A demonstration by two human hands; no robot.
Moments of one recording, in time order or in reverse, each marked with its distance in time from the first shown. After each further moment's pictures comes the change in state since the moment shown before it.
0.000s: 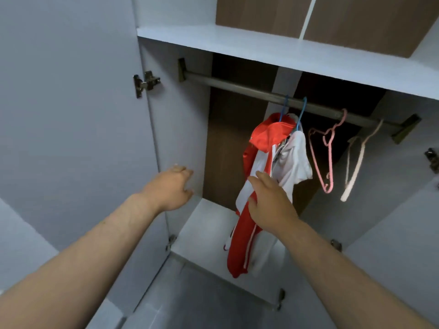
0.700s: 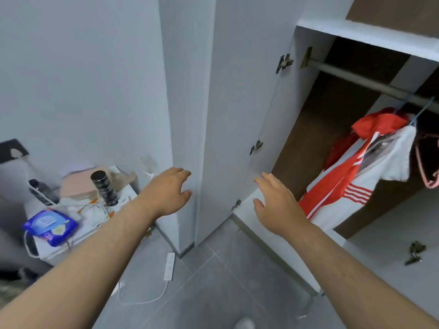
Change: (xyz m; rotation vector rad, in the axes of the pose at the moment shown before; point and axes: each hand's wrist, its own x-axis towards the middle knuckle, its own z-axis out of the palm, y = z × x) left_hand -0.363 -0.157 0.021 -0.115 0.138 -0.364; right_hand -0.181 -0.242 0.042 0.063 -0.208 -0.343
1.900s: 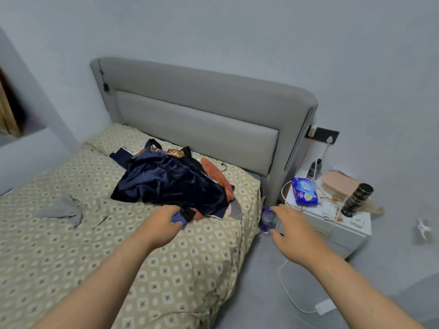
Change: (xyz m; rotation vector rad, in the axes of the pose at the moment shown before) left_hand -0.636 -0.096 0.041 -0.301 0.421 -1.391; right_hand -0.208 -0.362 0.143 0.081 -0.489 -1.166
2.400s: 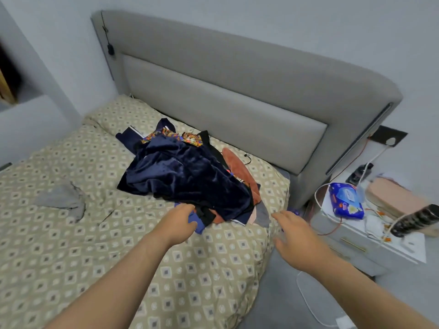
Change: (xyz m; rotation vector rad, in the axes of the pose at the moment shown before) left_hand 0.176 -0.107 -0.001 -0.114 -0.183 -0.100; right_hand 0.198 -0.046 0.096 -0.122 -0.215 -0.056
